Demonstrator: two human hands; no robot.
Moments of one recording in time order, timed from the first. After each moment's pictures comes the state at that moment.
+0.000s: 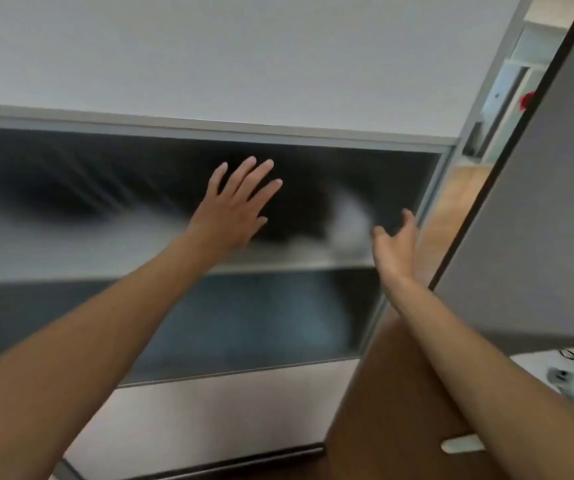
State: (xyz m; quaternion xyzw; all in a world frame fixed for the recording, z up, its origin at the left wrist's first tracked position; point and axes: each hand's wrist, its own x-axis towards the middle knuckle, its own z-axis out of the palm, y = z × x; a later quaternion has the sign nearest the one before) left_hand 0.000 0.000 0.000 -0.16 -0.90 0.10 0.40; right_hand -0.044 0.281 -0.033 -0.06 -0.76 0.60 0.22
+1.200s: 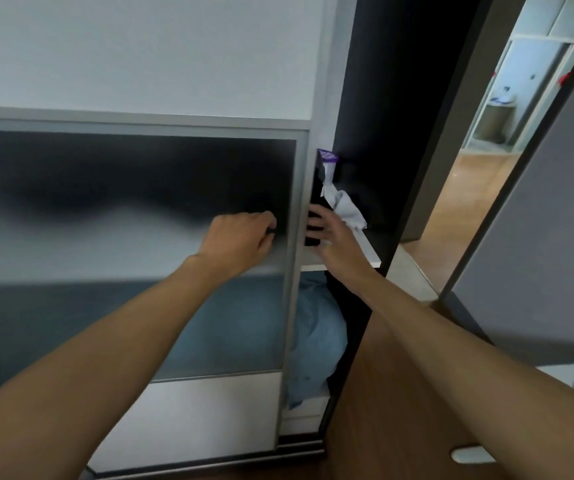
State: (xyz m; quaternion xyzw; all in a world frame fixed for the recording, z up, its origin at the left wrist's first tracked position) left_hand -0.040 0.071 -0.031 -0.10 -0.96 -0.02 0.26; right_hand -0.092 0.273 -0.058 0.24 -0.76 0.61 0.01
